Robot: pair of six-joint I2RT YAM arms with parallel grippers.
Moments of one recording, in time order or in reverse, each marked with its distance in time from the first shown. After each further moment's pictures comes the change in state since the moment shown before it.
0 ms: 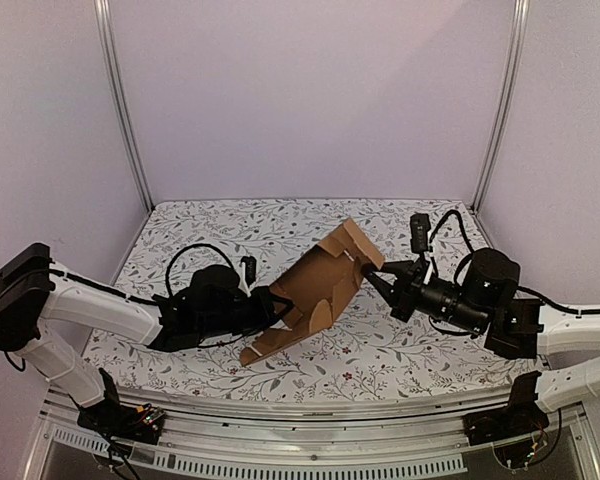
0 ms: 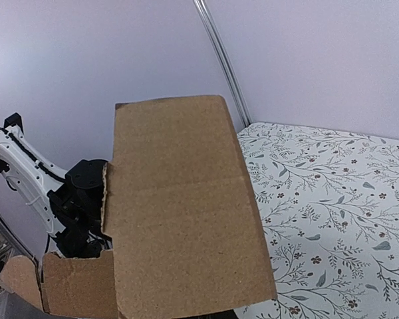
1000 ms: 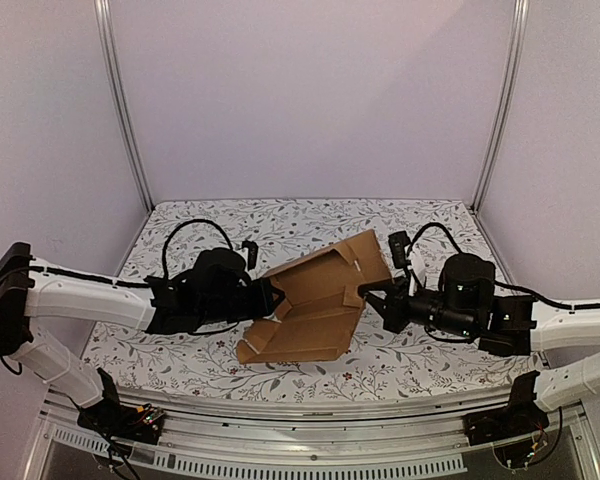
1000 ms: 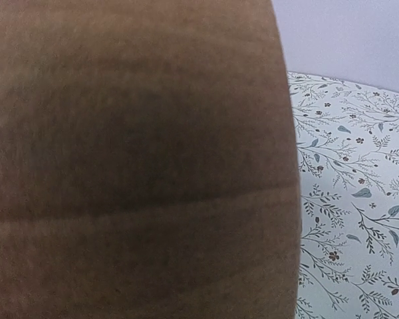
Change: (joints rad) left arm 0.003 -0.059 0.130 -0.312 -0.072 0.220; right arm 0.016 0.072 0.045 -0.209 0.052 0.000
